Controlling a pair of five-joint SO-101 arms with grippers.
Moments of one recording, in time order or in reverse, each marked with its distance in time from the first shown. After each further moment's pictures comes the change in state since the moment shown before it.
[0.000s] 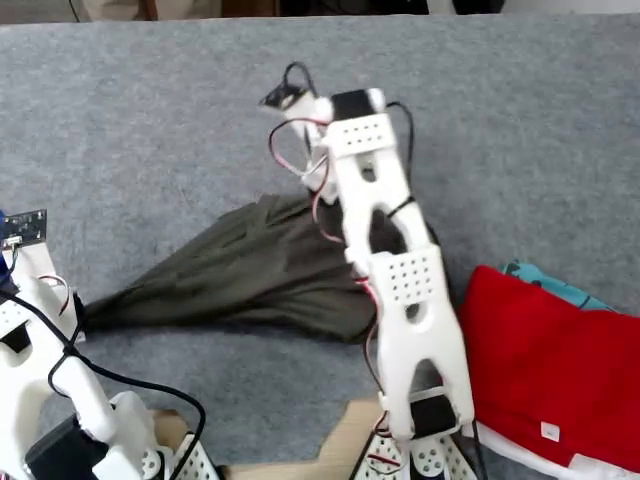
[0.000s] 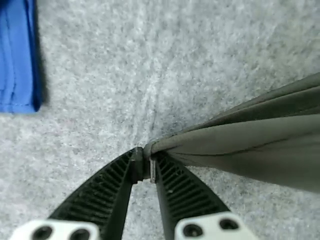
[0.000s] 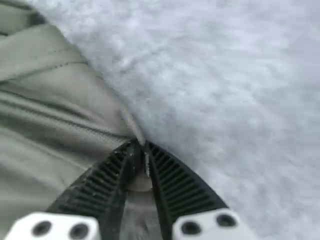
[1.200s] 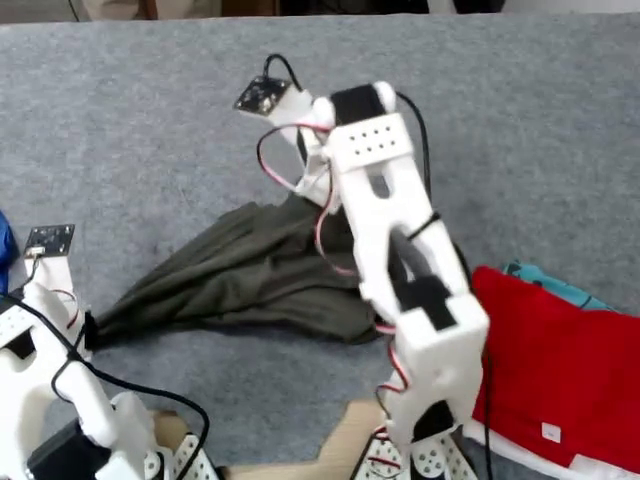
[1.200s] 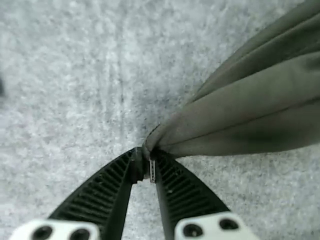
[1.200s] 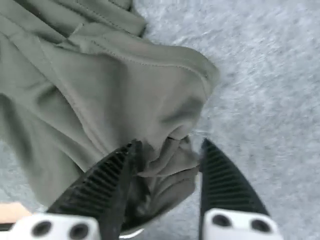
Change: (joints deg) left arm 0.4 -1.9 3.8 4.2 -9.2; right arm -5.4 -37.1 41.1 -7.9 5.4
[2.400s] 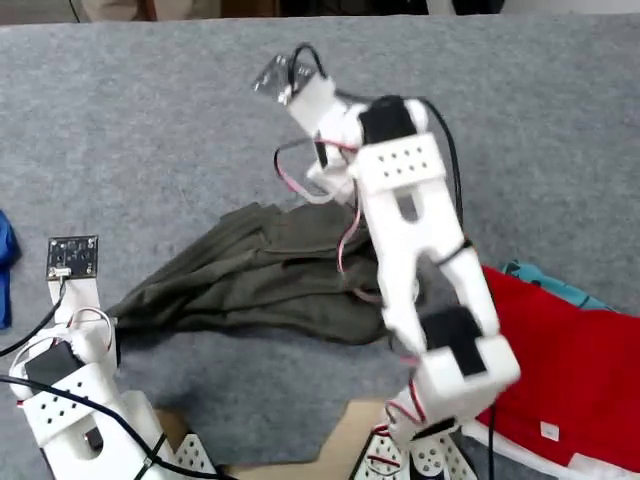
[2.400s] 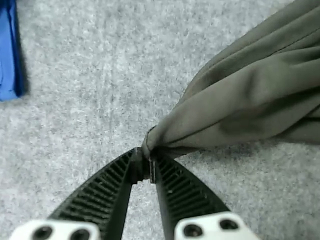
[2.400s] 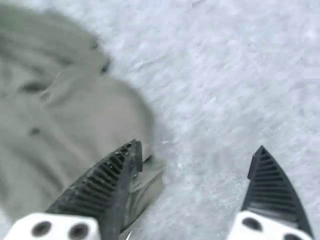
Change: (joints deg) left arm 6.8 -42.5 16.8 9.4 7.2; right arm 3.6 -7.5 4.0 -10.8 -3.2
